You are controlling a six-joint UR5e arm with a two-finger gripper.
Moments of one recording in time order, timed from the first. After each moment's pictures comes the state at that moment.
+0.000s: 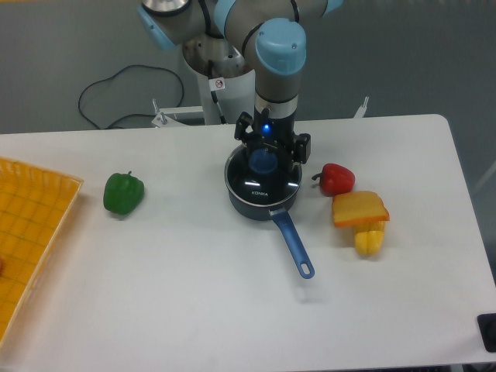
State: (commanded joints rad) arm 2.60 -1.58 -2.04 -1.02 1.52 0.98
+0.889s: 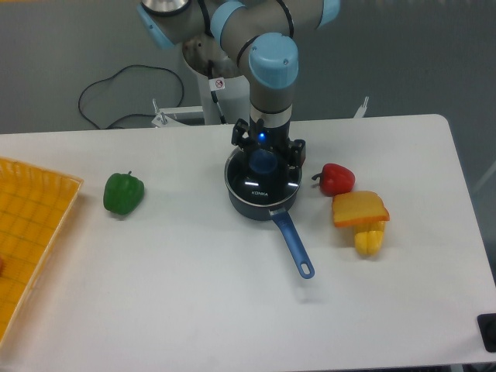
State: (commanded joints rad) arm 2.58 -1.60 -2.06 -1.02 1.53 0.94
